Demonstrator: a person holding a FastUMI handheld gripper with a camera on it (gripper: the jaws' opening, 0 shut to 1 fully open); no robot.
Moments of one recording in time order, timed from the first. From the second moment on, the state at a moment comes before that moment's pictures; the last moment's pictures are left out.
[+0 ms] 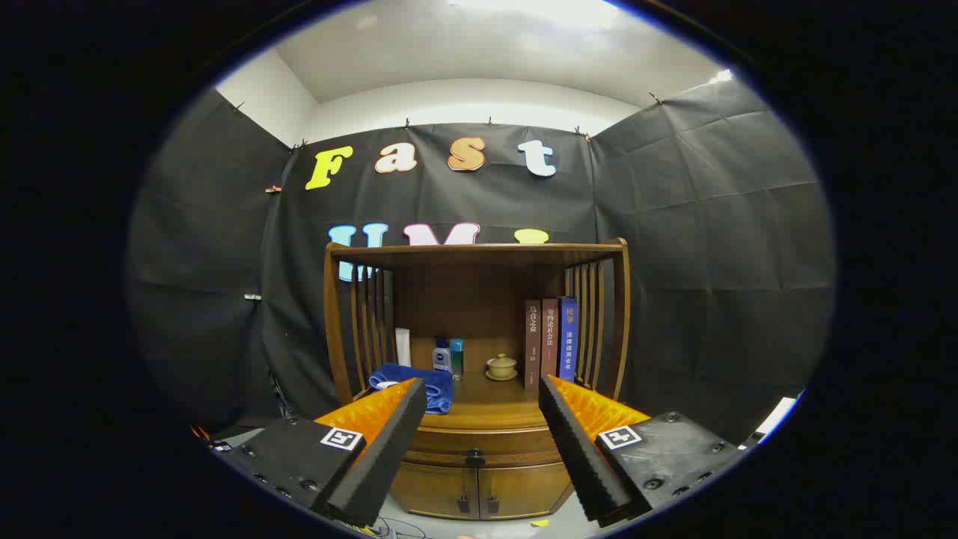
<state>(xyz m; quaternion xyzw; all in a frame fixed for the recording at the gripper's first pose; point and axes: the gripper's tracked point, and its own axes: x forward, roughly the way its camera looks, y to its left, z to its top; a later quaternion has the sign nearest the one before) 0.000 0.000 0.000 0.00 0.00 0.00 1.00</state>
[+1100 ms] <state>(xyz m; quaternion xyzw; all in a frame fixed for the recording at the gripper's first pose) -0.007 0.001 0.004 0.00 -0.01 0.00 1.00</state>
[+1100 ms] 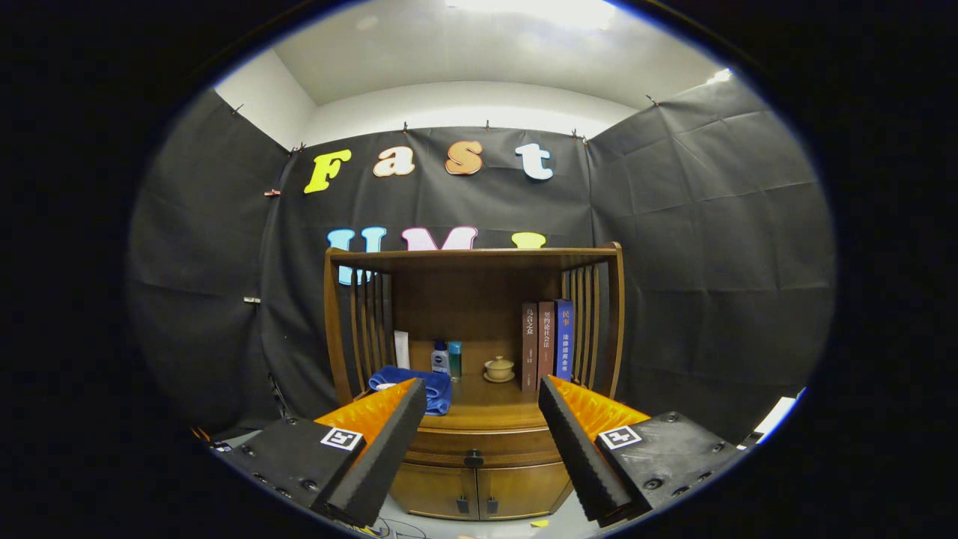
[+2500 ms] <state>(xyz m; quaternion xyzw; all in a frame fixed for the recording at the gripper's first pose) 0.087 0.015 -0.154 0.01 0.05 0.01 1.00</state>
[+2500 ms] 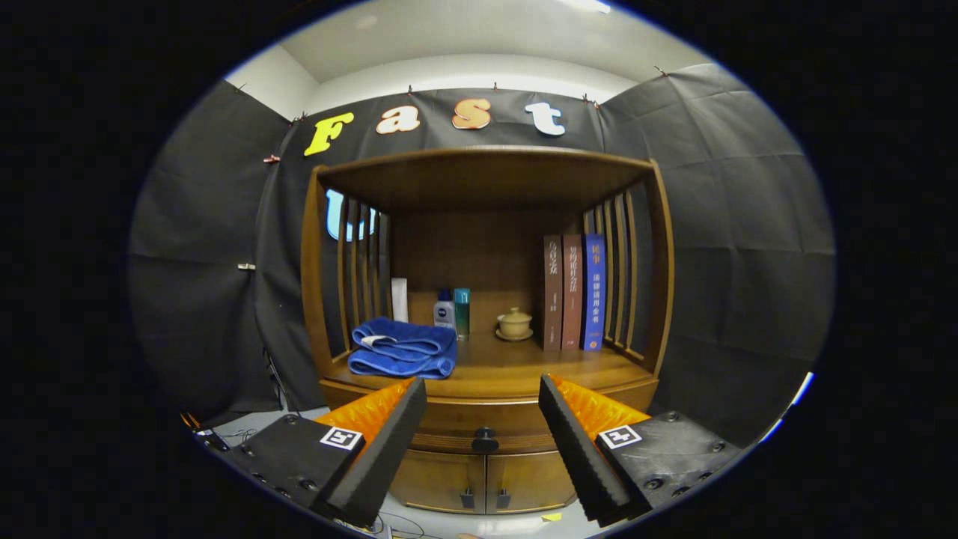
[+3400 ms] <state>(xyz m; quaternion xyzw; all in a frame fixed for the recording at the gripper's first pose) 0.183 0.004 -0.329 0.03 0.18 -0.01 0.98</state>
